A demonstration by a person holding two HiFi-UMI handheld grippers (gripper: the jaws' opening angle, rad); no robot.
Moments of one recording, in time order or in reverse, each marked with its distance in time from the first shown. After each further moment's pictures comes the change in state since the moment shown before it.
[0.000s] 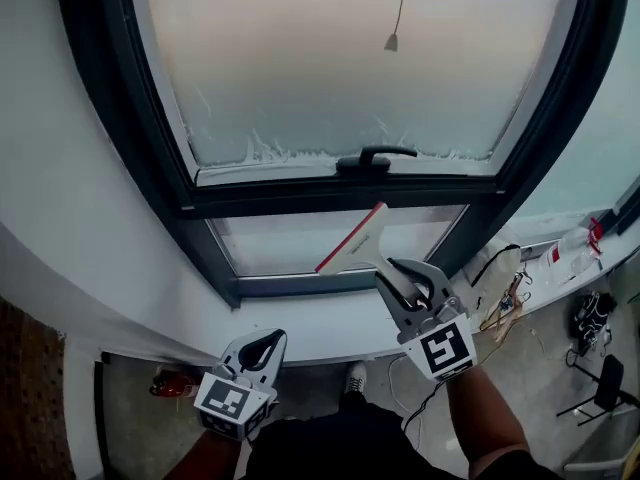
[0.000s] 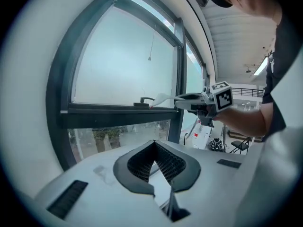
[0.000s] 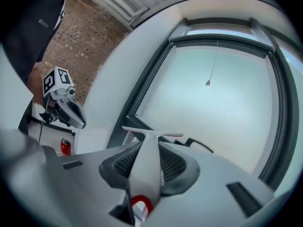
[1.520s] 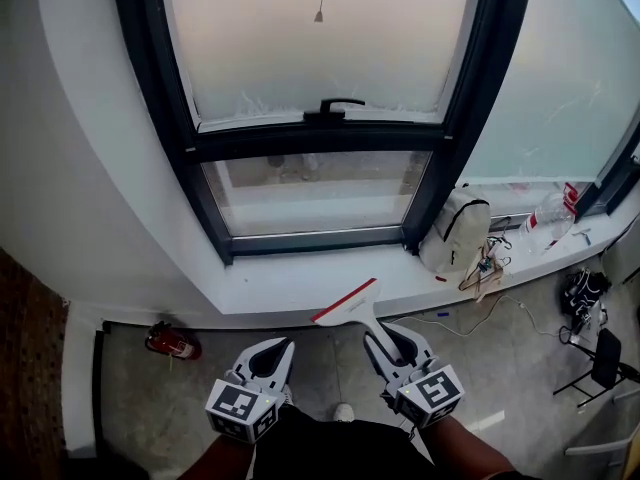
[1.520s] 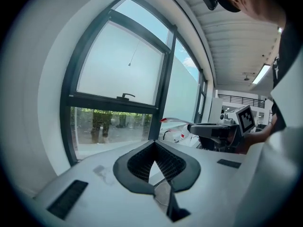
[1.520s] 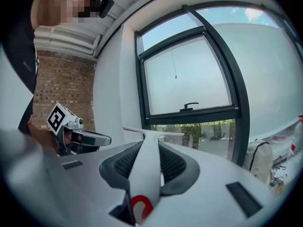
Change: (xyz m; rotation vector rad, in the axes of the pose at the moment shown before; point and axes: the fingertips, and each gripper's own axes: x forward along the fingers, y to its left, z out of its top) left arm -0.139 -0.221 -0.086 -0.111 -0.013 -0.028; right arm -0.279 0.191 -0.056 0.622 -0.019 0.024
